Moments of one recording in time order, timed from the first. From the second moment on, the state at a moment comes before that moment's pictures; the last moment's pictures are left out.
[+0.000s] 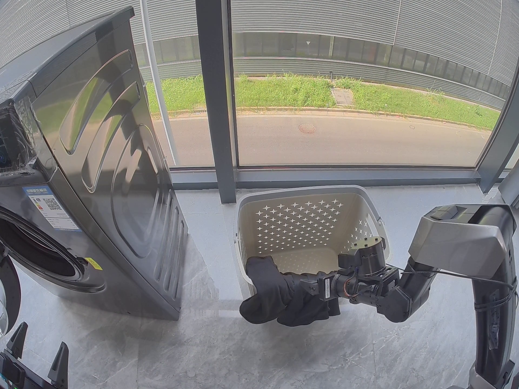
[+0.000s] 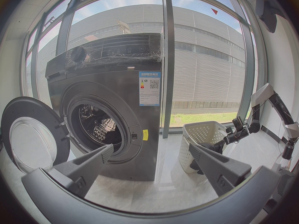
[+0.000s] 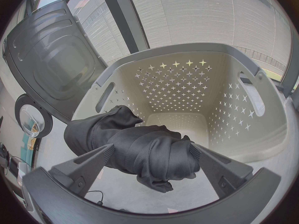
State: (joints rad) left arm 0.00 0.02 -0.02 0.00 0.02 -0.01; right arm 0.48 2.38 -0.80 -1.00 0.02 0.21
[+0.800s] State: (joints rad) left arm 0.00 0.02 -0.02 0.00 0.02 -0.02; right arm 0.49 2.28 -0.73 -1.01 0.02 0.19
